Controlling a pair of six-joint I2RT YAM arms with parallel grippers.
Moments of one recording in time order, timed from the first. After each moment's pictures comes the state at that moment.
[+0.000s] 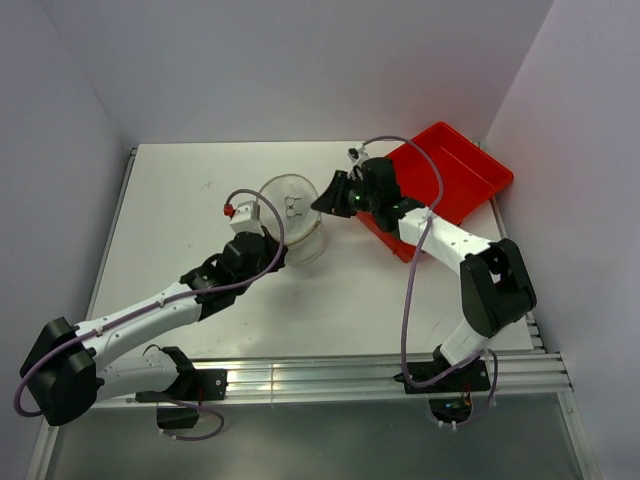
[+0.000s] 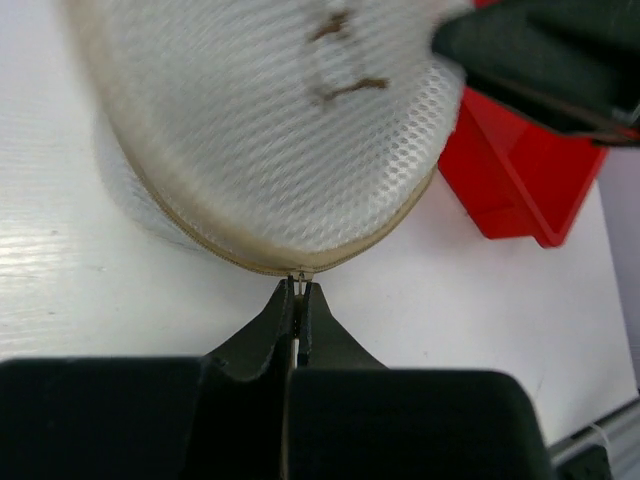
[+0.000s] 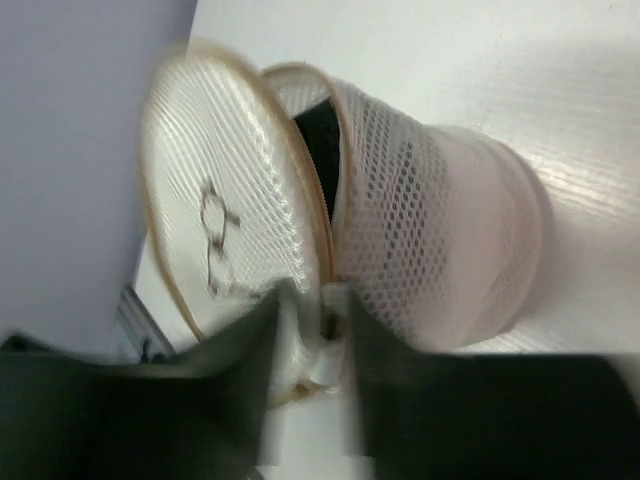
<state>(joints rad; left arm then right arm) -0.82 1.13 0.68 -0.01 -0.38 -0.78 0.45 1.61 1.09 0.07 -0.41 0.67</state>
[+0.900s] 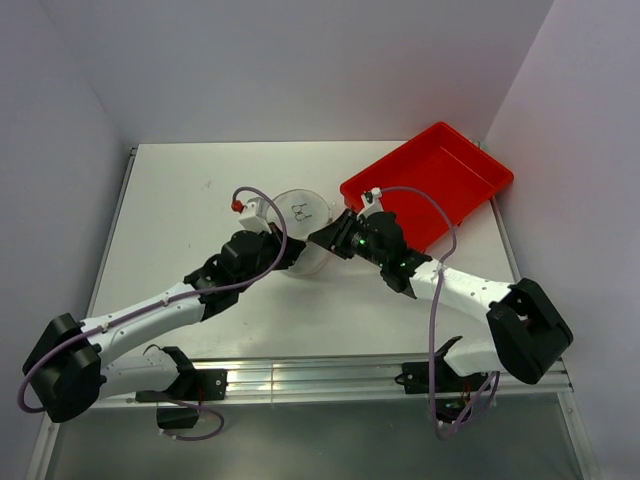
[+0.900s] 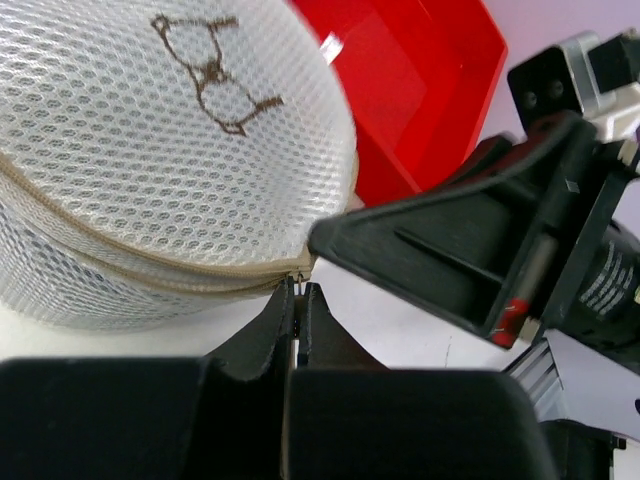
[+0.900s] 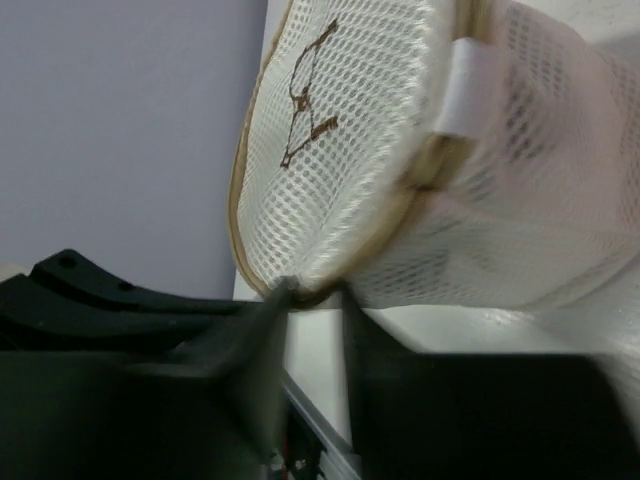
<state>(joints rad) -0.83 1.15 0.67 0.20 -0.20 -0.81 0.65 1.32 0.65 0.38 -0.14 1.05</state>
